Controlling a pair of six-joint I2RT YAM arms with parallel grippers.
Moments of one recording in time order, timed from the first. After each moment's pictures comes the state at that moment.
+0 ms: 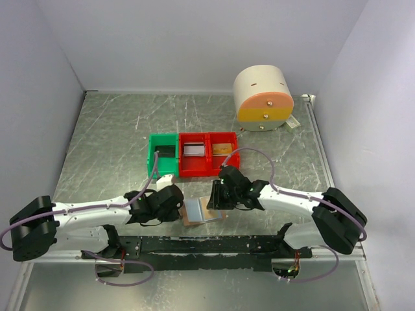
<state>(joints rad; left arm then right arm) -1.13 1.15 0.53 -0.41 -0.25 -1.09 0.86 1.30 0.56 -0.19 -0.14 0.83</state>
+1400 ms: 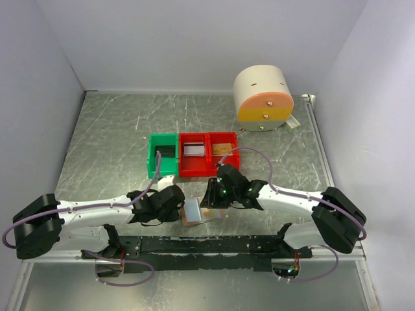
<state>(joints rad) -1.12 1.19 0.53 -0.41 -0.25 -1.07 0.89 1.33 0.58 -0.11 -0.19 0.90</state>
